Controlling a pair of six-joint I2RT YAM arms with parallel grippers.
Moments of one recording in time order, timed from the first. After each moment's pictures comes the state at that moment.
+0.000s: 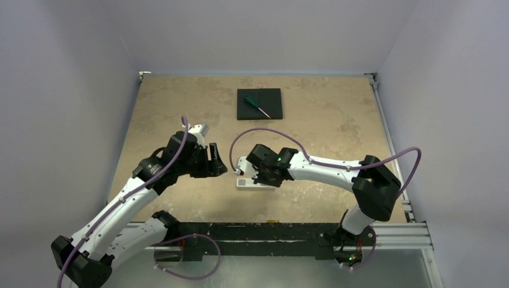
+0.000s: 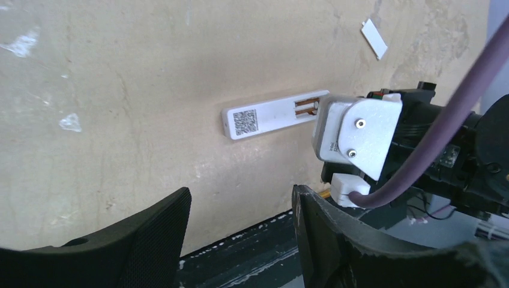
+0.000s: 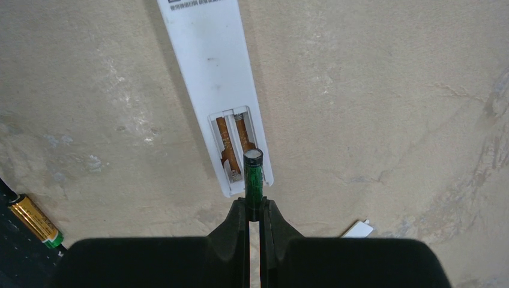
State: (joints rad) left arm -0.57 0.86 0.82 -0.73 0.12 -0.62; right arm 1.02 1.61 1.08 -0.70 0.14 -0.37
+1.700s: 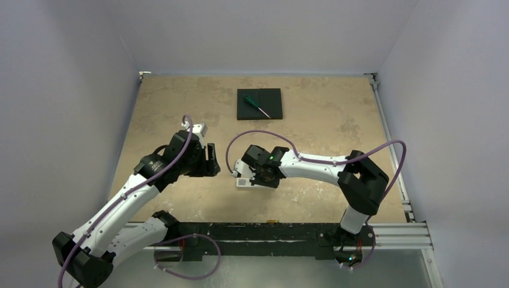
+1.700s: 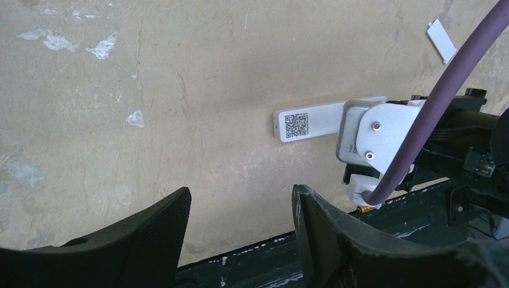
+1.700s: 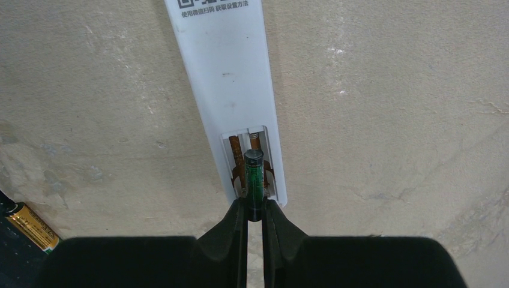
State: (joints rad) left arm -0.57 0.90 0.87 -0.82 -0.03 -0.53; right arm 1.02 1.72 1.13 -0.73 0.11 -0.38
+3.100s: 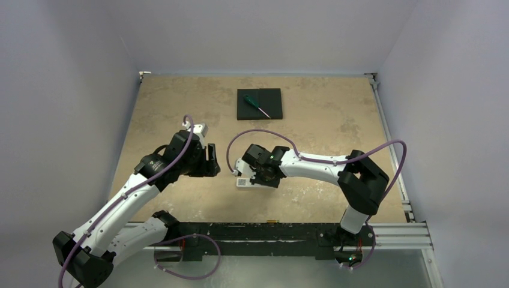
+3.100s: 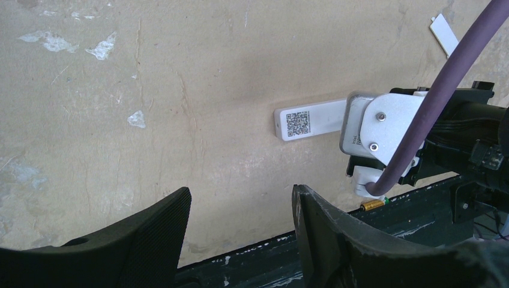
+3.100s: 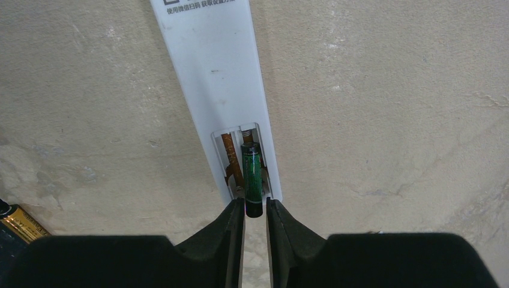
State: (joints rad) left arm -0.57 0.91 0.87 -0.82 -0.03 -0.51; right arm 1.01 1.72 1.13 -0.73 0.12 -0.37
